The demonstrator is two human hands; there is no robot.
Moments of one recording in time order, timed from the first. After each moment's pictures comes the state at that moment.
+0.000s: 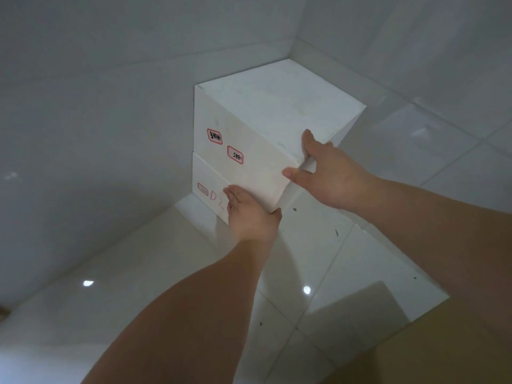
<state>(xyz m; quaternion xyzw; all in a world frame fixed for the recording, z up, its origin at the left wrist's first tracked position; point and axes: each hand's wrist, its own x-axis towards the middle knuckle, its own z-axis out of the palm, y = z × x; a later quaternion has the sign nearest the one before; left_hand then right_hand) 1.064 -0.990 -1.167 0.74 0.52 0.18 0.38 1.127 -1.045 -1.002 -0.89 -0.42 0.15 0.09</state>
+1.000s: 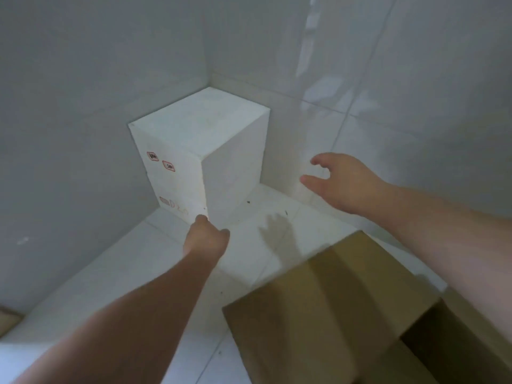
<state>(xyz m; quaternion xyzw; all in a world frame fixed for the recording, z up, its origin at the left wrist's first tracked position) 1.018 -1.080 -1.115 0.78 0.52 0.05 0.34 1.151 -1.253 -0.947 -0.92 -0.35 0.08 0.17</state>
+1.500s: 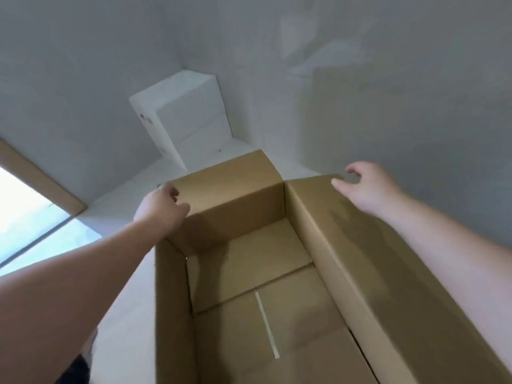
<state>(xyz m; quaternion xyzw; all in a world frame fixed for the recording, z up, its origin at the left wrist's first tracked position) 0.926 -1.445 -0.997 0.82 0.54 0.10 0.17 1.180 -1.697 -0.987 -0.90 -0.28 0.16 0.30</state>
